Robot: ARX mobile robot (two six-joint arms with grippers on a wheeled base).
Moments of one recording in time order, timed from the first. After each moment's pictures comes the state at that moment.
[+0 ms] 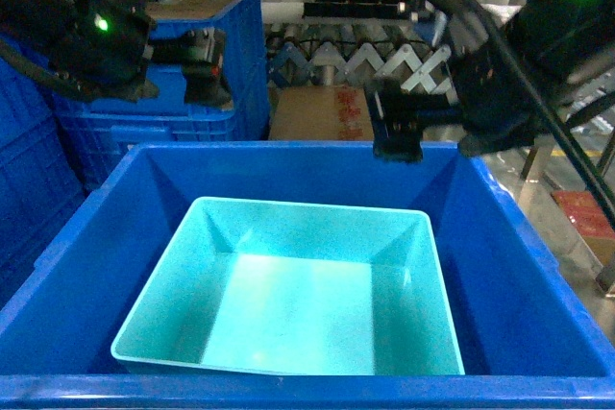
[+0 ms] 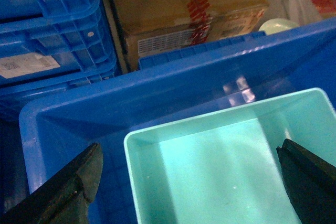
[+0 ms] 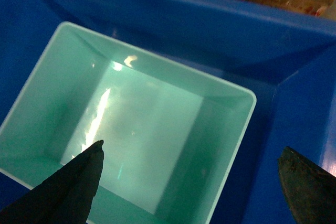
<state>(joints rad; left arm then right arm) -0.13 1.92 1.38 -0.13 0.18 0.06 0.35 1.94 1.41 -0.30 -0.10 0.07</state>
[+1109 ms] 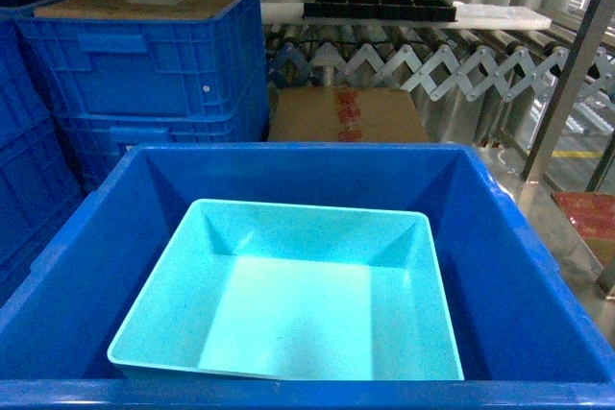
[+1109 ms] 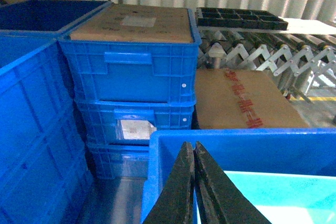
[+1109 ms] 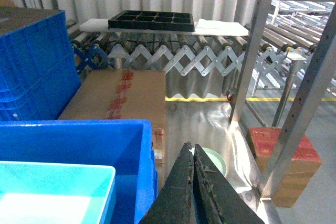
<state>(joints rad) -0.06 1.19 0.37 0.81 -0.07 -0.02 0.17 1.09 0.31 0.77 0.18 0.01</state>
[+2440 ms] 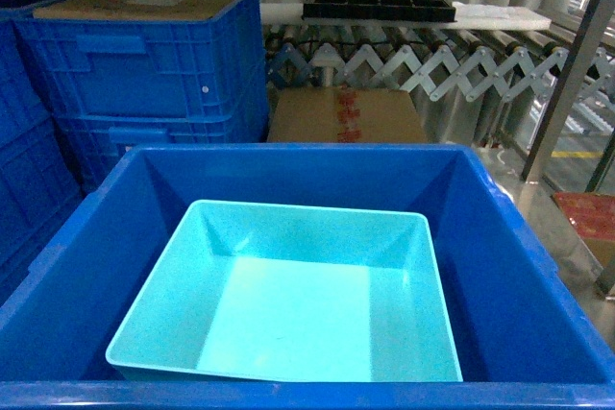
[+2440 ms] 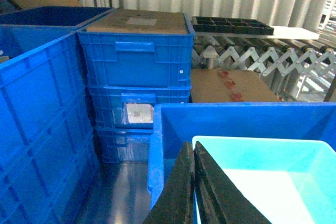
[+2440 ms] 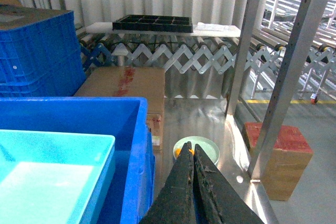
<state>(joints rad) 0.00 0.25 0.02 0.25 0.00 -0.01 0.00 0.21 0.01 0.21 0.00 0.00</state>
